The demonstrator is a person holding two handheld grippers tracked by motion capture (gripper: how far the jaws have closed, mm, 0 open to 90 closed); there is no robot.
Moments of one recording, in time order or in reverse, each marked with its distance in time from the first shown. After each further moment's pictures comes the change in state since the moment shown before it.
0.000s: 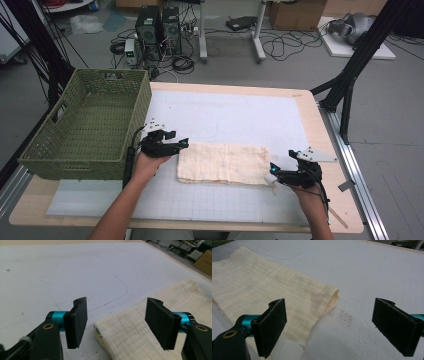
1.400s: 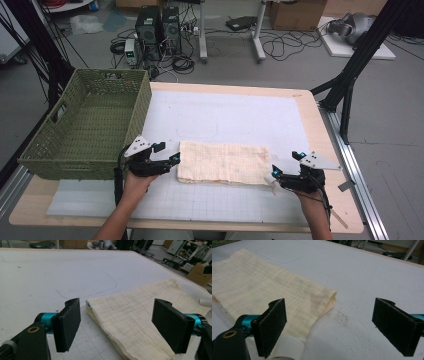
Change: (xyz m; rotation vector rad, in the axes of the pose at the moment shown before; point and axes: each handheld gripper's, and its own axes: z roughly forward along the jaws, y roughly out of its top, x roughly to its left) left arm -0.014 -0.038 -0.049 -0.122 -0.015 0.002; right arm 0.009 -0.004 -0.014 -0.048 -0.048 -0.039
